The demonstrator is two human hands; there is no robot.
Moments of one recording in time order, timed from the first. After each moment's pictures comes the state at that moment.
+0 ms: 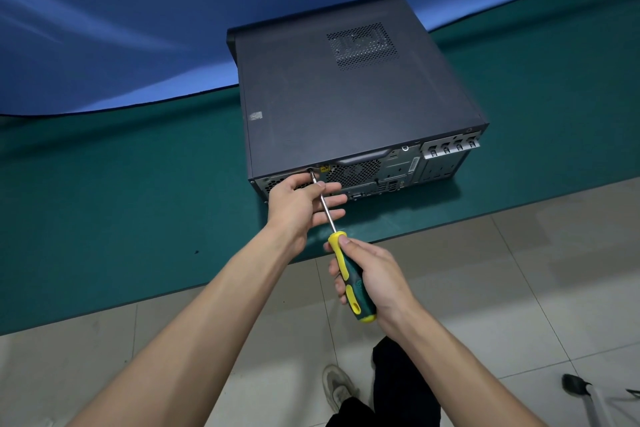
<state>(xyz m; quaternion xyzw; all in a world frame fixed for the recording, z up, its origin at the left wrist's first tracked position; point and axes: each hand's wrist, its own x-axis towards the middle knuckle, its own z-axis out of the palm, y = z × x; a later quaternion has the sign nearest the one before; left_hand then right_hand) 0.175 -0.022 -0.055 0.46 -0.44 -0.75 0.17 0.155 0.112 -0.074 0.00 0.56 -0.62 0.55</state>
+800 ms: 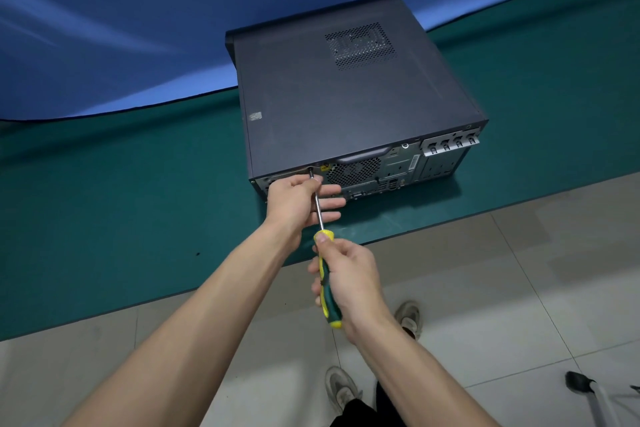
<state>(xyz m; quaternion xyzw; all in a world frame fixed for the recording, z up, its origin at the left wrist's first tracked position) 0.178 -0.025 -0.049 0.48 -0.50 -0.71 0.13 0.186 0.087 -0.063 0.07 0.62 -0.61 0.48</state>
